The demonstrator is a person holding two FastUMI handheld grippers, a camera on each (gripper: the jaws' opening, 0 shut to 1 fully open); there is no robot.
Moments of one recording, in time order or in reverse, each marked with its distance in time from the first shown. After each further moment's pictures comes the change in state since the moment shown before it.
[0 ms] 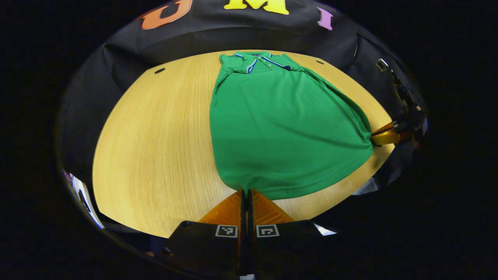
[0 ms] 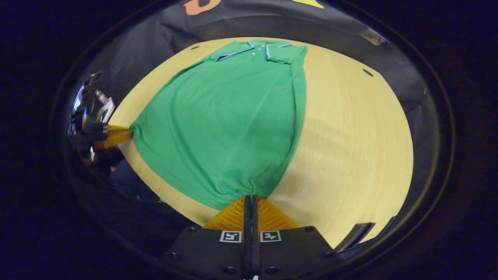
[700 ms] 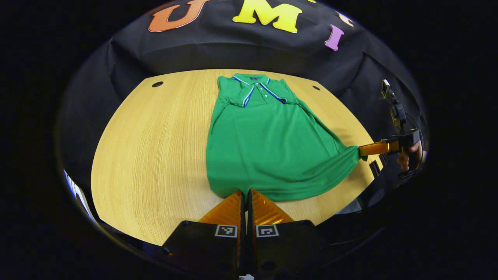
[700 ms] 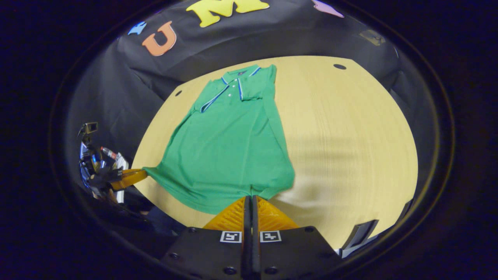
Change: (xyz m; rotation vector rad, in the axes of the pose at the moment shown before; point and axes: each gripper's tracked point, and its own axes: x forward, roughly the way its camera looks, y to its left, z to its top) left arm -0.025 -0.003 0.097 -0.026 -0.136 -0.045; right arm -0.052 -0.012 0.086 0.265 -0.188 0.127
